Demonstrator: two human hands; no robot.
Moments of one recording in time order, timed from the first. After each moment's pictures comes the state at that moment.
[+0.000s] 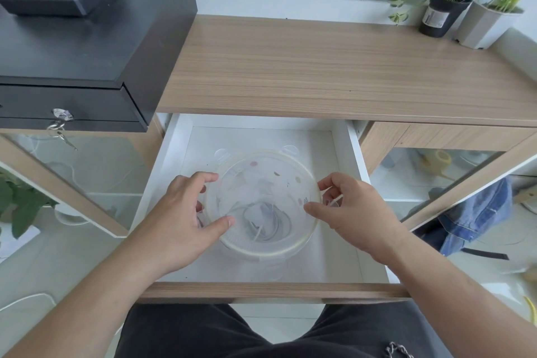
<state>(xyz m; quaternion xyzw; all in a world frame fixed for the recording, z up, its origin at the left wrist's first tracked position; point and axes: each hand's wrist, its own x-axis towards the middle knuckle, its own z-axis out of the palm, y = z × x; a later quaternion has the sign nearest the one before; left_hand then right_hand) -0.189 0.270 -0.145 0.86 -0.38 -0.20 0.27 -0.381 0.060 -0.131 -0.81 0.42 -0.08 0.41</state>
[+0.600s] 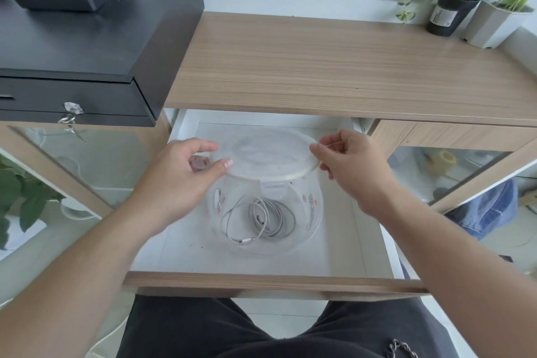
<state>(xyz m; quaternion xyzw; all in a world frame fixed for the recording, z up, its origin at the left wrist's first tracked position) -0.159 0.247 -0.124 0.84 -0.29 -0.19 0.43 -0.336 0.032 -0.120 -0.74 0.42 -0.21 0.48</state>
